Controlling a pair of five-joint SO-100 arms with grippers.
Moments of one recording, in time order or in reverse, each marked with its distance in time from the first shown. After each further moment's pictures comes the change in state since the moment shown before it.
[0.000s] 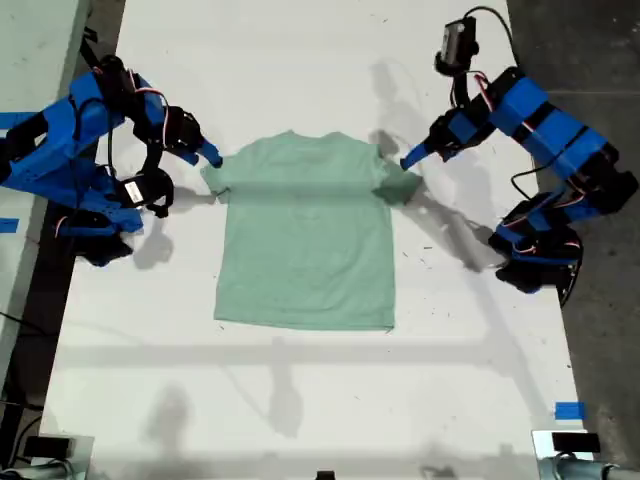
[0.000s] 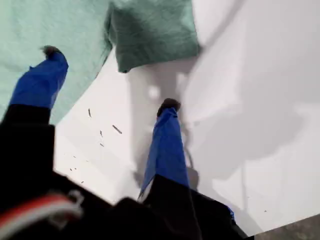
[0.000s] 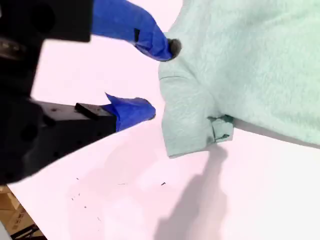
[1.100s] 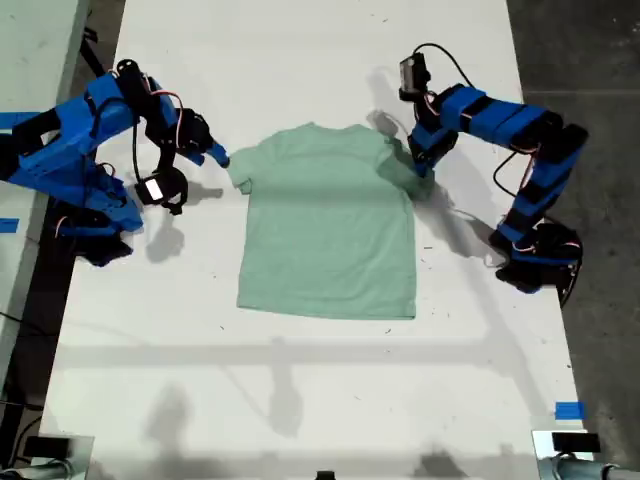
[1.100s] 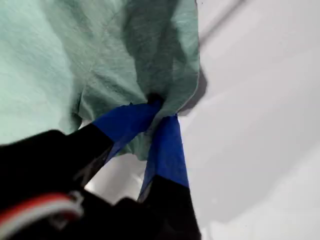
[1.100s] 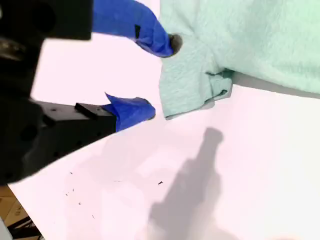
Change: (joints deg) arm 0 -3.2 -4.7 3.5 -5.8 1.0; arm 1 5.3 -34.7 -7.3 -14.9 -8.5
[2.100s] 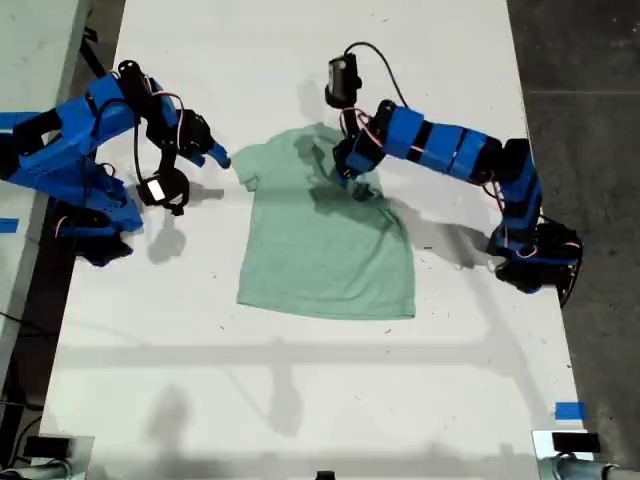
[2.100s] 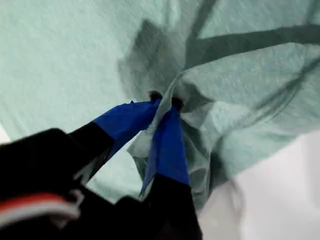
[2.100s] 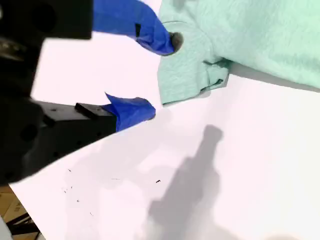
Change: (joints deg) arm 0 0.5 -0.3 0.0 0.0 -1.4; arm 1 -29.2 -21.4 -46.2 6.7 24.2
